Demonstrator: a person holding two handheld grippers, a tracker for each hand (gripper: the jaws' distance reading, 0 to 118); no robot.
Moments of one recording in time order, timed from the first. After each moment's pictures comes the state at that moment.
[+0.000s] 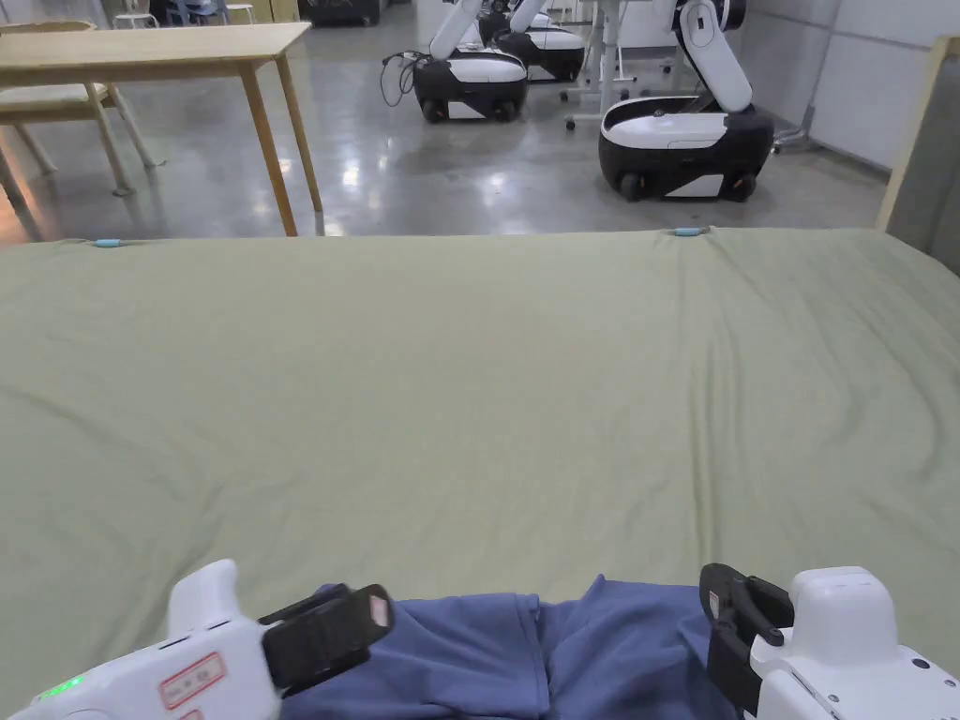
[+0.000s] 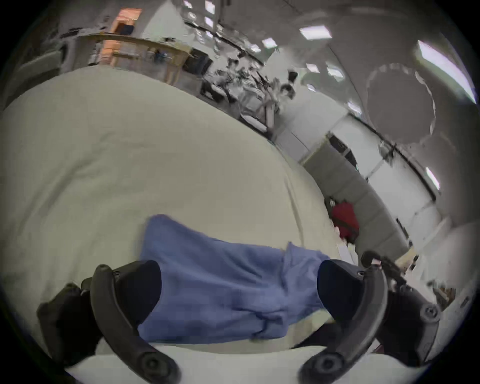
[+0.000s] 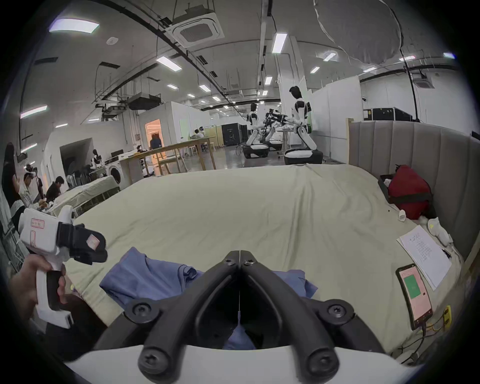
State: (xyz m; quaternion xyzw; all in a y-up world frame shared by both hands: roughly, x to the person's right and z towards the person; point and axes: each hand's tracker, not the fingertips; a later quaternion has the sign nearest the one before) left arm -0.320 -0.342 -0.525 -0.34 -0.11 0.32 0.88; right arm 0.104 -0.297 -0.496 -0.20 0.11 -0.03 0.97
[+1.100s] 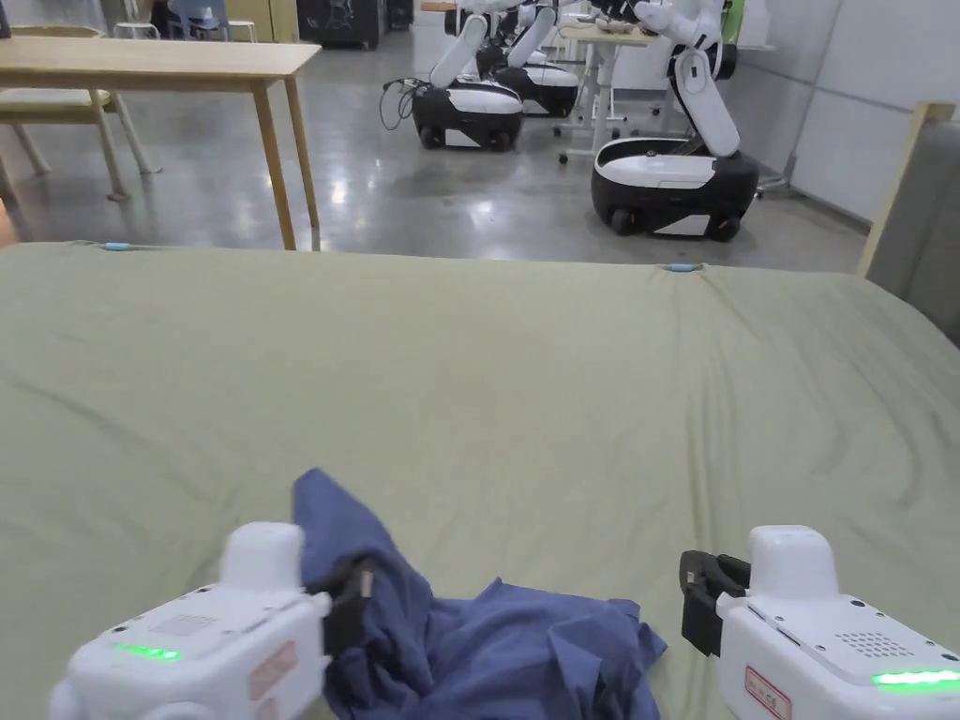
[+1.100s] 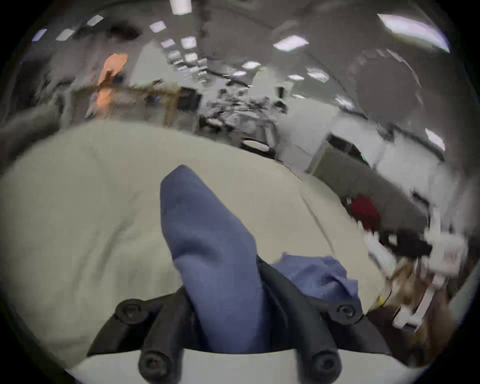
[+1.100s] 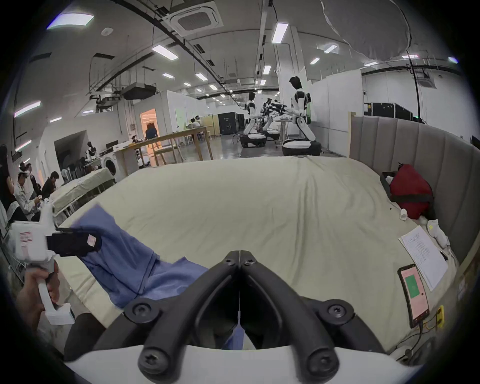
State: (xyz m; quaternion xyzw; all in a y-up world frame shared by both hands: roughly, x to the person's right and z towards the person) left arm -0.266 -0.301 -0.524 -0.26 -0.16 0.05 0.95; right arm 0.073 -0.281 -0.520 -0.25 0.09 -0.01 0.96
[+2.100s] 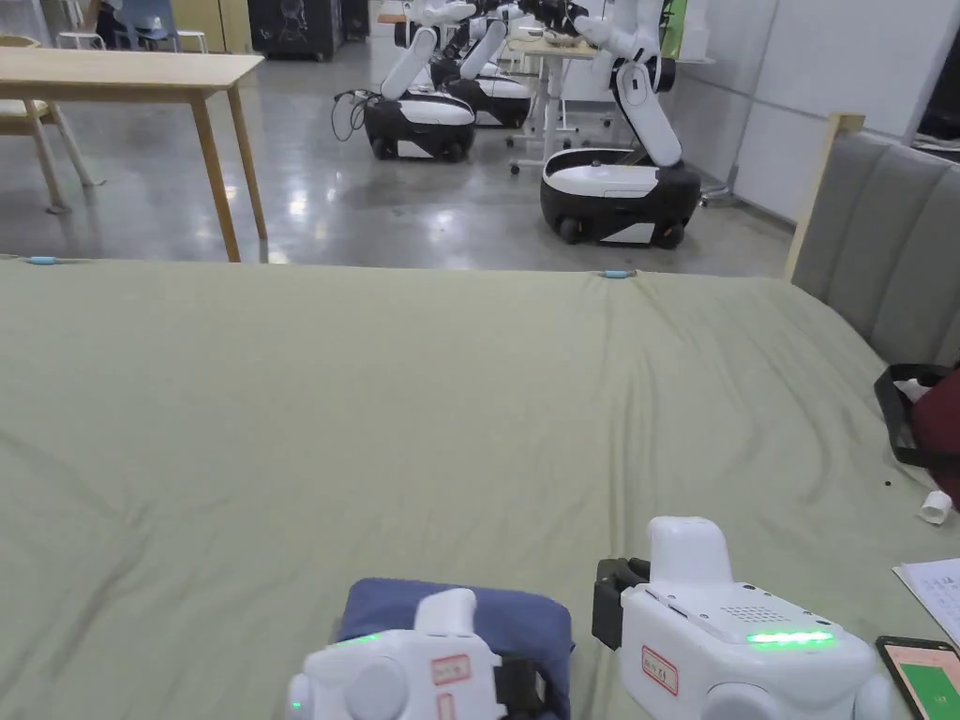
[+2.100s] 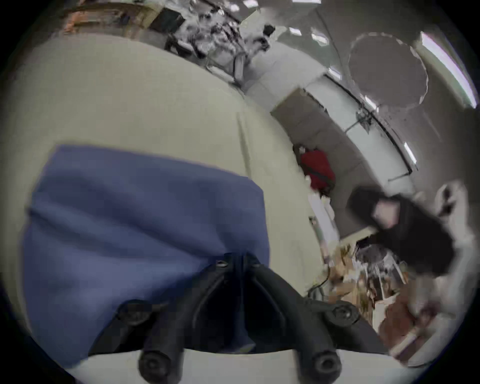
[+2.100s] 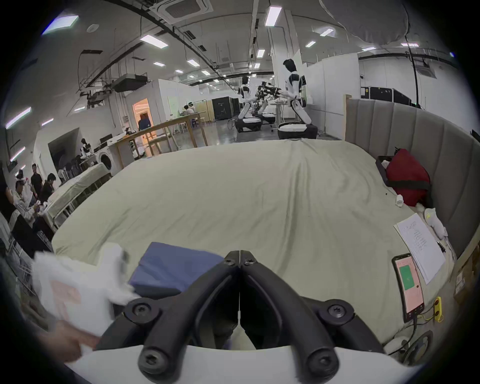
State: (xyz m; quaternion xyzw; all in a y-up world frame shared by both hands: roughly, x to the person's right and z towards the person) left arm -0.099 -0.388 -0.566 -0.48 -0.27 0.23 0.80; right arm 0.094 -0.273 -0.520 -0.29 0.09 -0.03 0.95
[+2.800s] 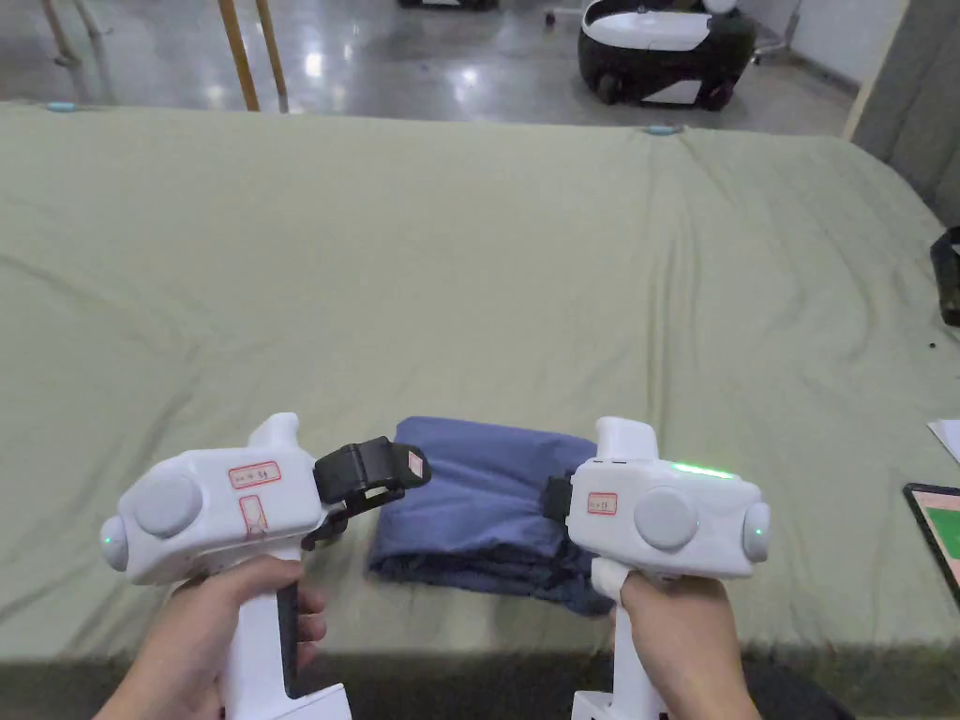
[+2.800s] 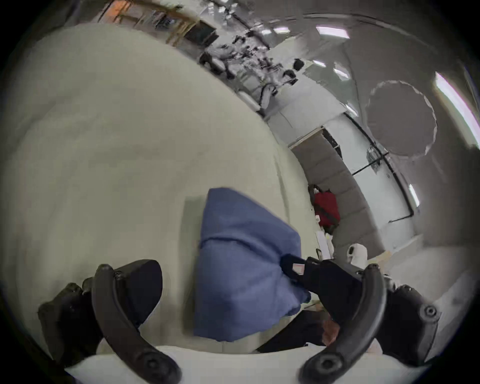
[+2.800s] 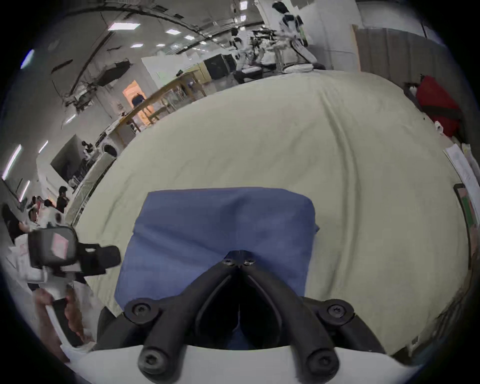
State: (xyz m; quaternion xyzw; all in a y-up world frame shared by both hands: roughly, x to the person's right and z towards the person) left arm -0.279 -0.393 -0.556 -0.44 -0.20 0.38 0.79; right arm 0.052 -0.361 -0.559 -0.44 0.12 -0.11 0.88
